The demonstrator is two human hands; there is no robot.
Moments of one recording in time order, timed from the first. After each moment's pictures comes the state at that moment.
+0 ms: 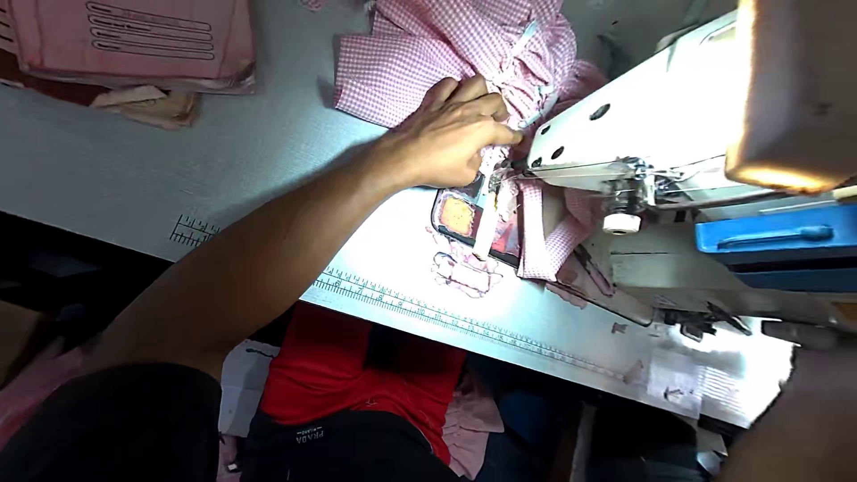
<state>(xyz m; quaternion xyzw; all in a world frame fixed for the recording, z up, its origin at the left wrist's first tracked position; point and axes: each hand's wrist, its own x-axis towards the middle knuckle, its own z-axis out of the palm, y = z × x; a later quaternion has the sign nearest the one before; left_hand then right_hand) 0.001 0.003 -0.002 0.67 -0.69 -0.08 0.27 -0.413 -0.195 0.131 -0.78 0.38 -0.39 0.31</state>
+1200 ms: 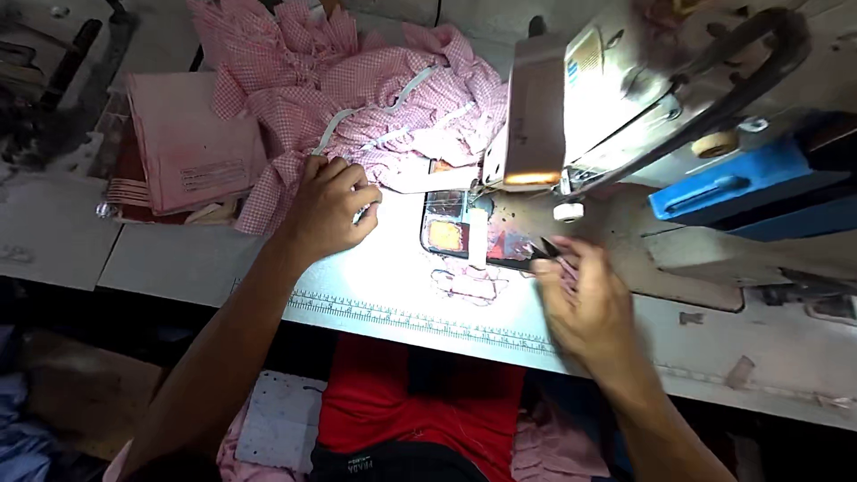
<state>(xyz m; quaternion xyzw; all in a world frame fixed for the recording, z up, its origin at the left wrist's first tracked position) 0.027 0.123 -0.004 0.72 -0.65 0.10 0.21 -0.308 -0.050 0.024 -0.92 0.31 -0.19 0.13</state>
